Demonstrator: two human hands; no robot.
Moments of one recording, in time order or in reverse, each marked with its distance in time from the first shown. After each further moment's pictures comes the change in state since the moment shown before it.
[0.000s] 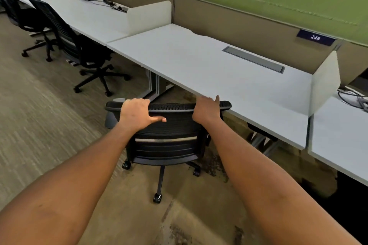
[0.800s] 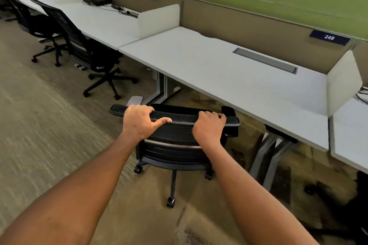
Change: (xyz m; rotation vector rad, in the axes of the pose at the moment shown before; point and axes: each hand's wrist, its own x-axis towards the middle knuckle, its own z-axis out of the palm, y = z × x) left_hand -0.026 -0.071 0.017 -0.189 0.237 0.019; right_hand -0.036 -0.087 0.035 0.060 0.237 0.142
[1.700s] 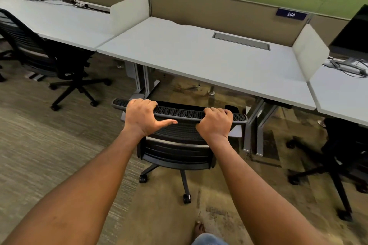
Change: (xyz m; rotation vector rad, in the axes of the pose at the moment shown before) left_hand 0.017 -0.143 -0.012 -0.059 0.002 0.316; right_hand -0.043 -0.143 -0.001 -0.015 0.204 0.243
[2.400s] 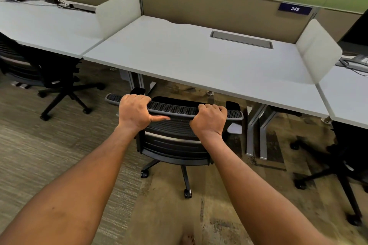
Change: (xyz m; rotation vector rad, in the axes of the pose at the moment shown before) left_hand 0.108 -0.044 0.065 -0.037 0.040 0.046; right_hand 0.100 -0.016 0.051 -0.019 -0.008 0.042
